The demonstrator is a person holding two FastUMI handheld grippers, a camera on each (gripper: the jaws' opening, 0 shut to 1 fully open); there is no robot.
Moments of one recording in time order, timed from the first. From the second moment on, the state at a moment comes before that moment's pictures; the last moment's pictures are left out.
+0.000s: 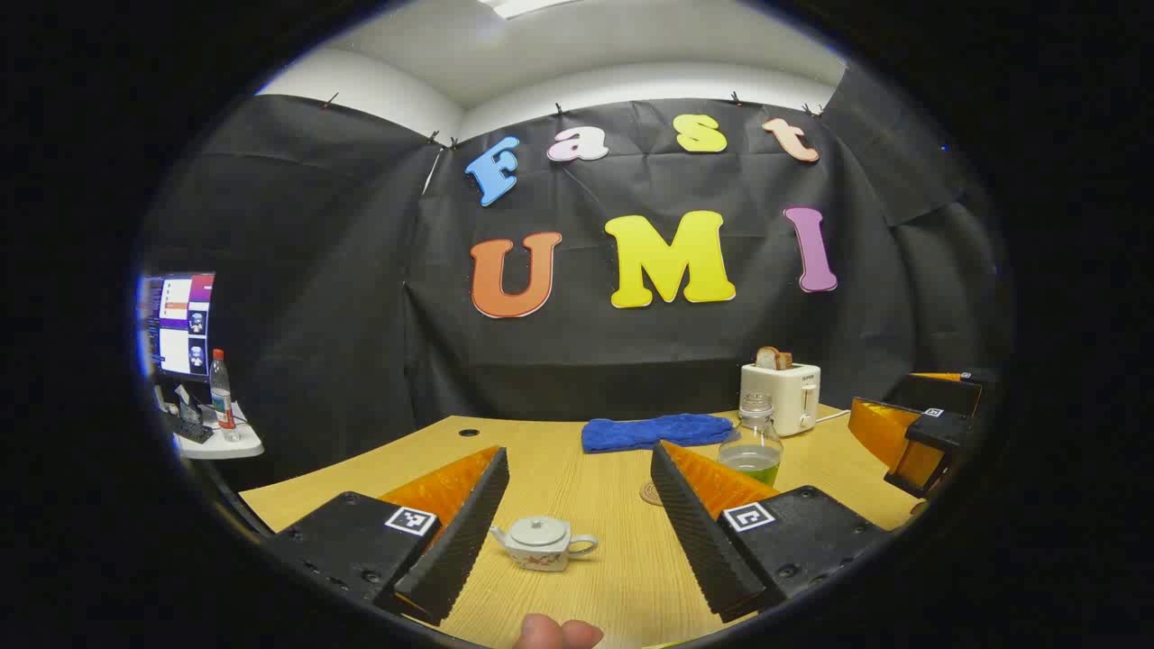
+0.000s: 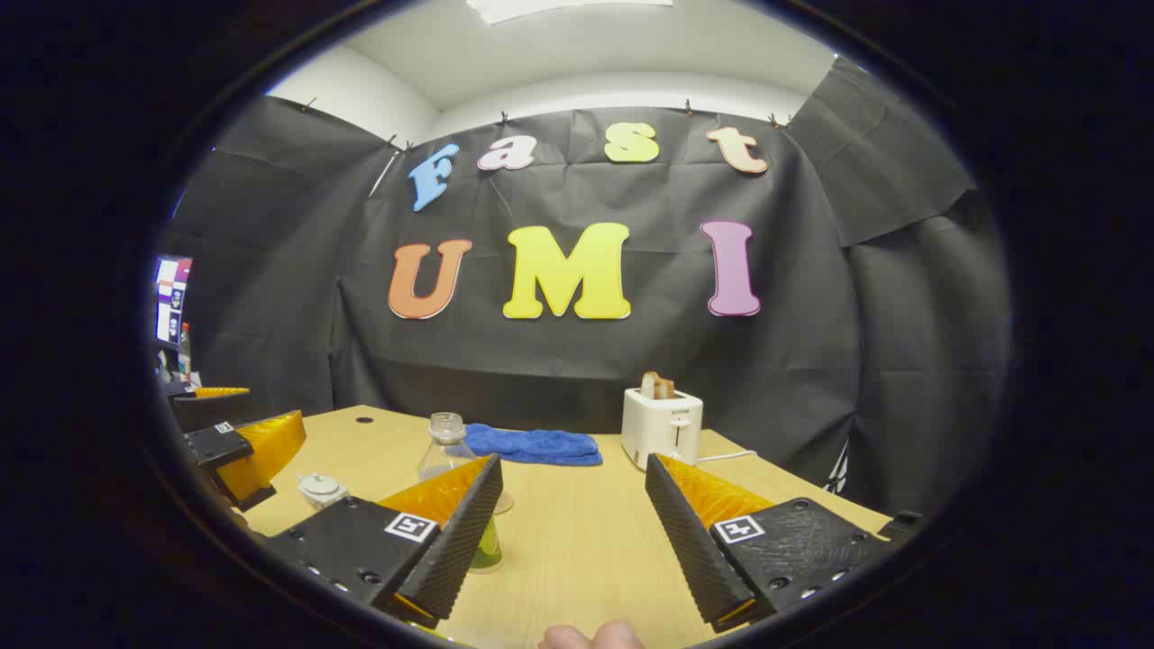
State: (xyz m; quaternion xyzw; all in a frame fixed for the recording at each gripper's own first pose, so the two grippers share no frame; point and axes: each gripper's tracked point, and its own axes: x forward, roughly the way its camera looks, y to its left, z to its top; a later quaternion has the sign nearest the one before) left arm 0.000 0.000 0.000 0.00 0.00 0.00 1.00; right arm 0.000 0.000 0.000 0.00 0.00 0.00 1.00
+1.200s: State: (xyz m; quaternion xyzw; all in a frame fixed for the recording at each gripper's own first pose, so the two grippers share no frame) left arm 0.005 0.004 -0.022 -0.01 0.02 -0.01 1.00; right arm 0.000 0.010 -0.018 0.01 0.02 0.02 1.00
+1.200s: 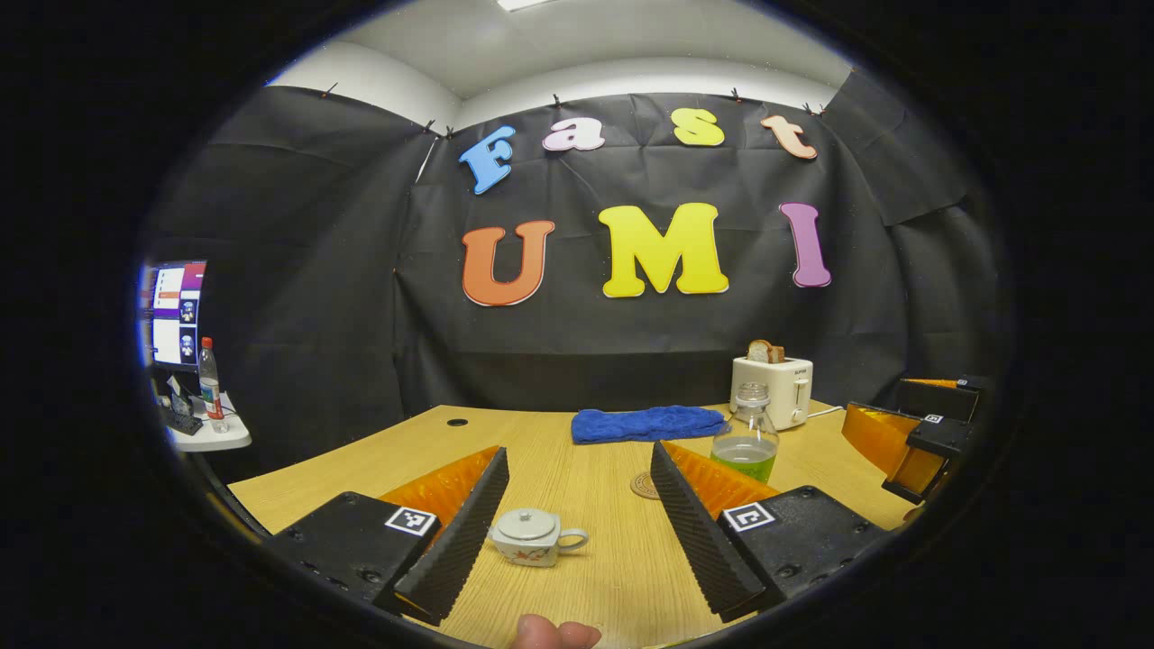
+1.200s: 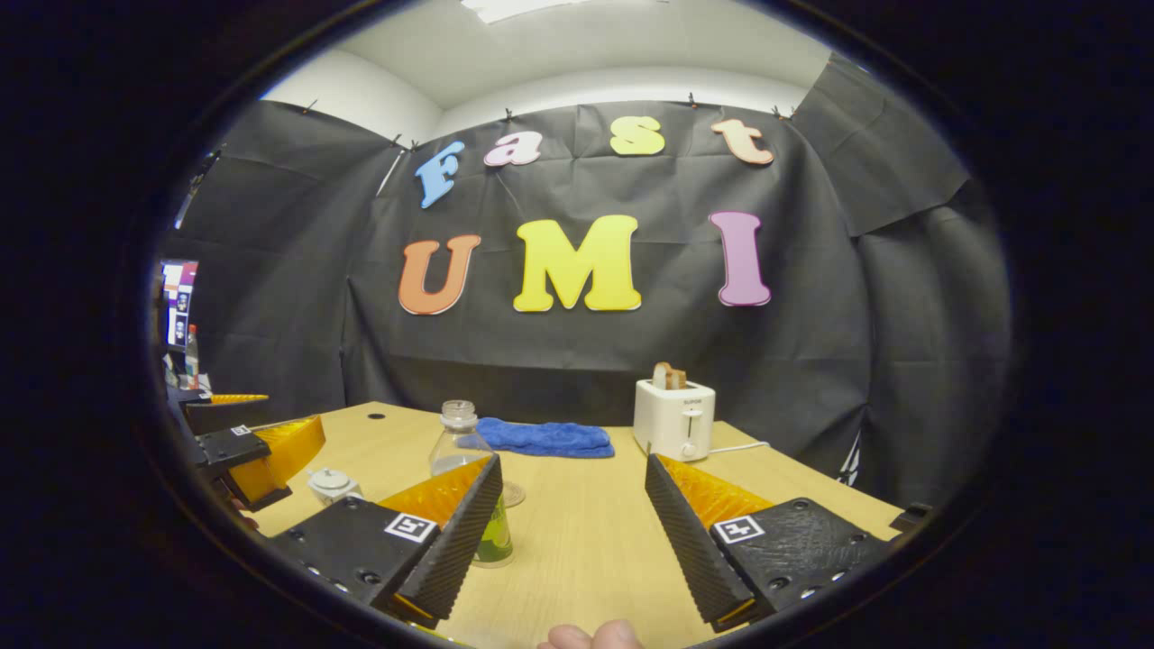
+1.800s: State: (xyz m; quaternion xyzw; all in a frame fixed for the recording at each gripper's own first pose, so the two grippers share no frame) left arm 0.044 0.043 -0.099 -0.02 0.13 0.00 0.99; right arm 0.009 -0.003 -0.050 0.00 0.05 0.03 1.00
